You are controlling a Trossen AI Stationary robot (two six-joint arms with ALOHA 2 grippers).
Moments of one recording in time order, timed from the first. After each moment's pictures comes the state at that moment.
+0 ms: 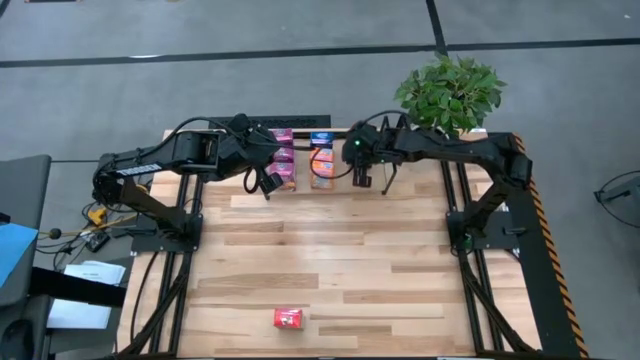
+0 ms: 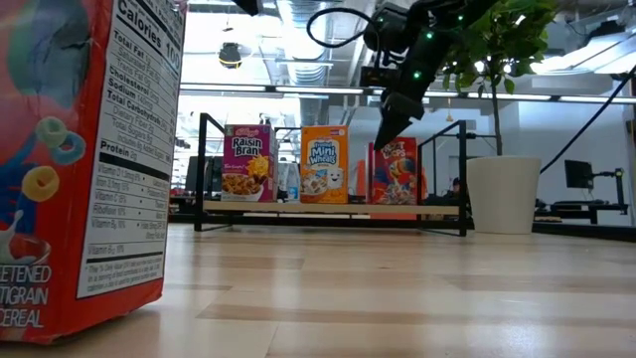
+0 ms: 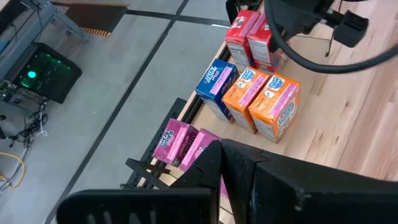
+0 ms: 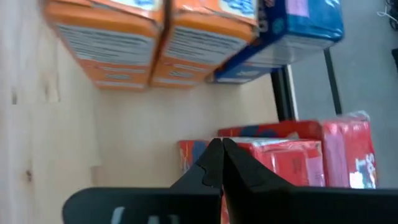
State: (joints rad) left arm 0.04 1.42 1.73 -1.09 -0.69 -0.10; right arm -0.40 1.63 1.27 -0.59 0.18 -0.40
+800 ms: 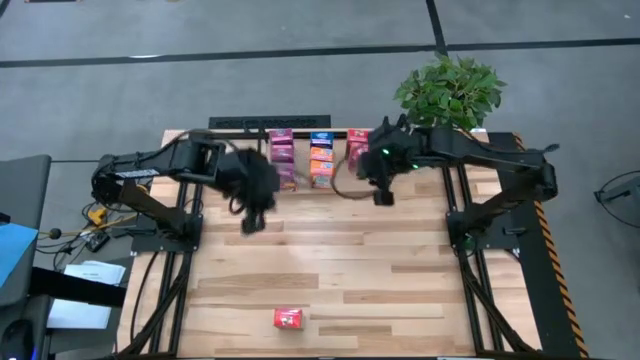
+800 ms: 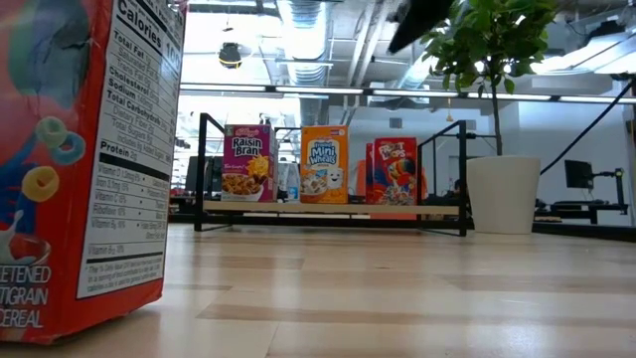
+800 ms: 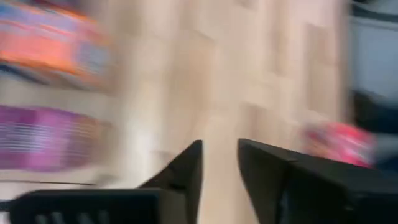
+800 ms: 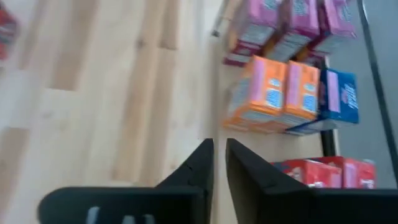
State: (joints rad) left arm -0.05 1.42 1.73 -1.20 -0.06 -0.19; right arm -0.17 1.43 1.52 -0.95 0.02 -0.29
